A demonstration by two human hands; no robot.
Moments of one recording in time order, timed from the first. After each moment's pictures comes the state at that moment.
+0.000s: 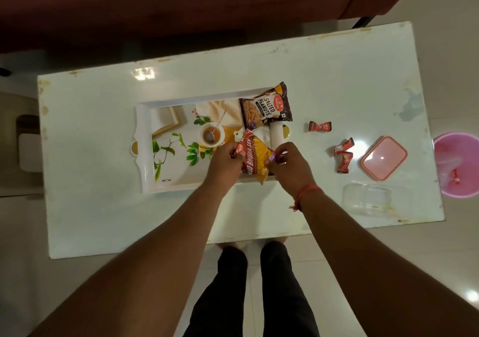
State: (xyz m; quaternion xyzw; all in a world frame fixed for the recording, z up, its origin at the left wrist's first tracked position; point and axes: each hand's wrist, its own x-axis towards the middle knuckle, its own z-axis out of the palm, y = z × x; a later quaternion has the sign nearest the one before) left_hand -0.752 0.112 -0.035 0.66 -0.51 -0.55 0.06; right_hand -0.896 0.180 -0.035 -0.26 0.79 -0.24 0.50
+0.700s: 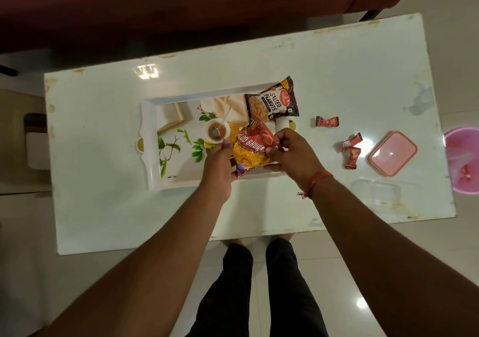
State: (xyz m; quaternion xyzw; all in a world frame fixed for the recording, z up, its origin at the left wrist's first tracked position) left_hand -0.737 0.117 -0.026 0.66 -0.18 -0.69 0.22; right_hand -0.895 0.162 -0.010 -0.22 0.68 -0.36 0.60
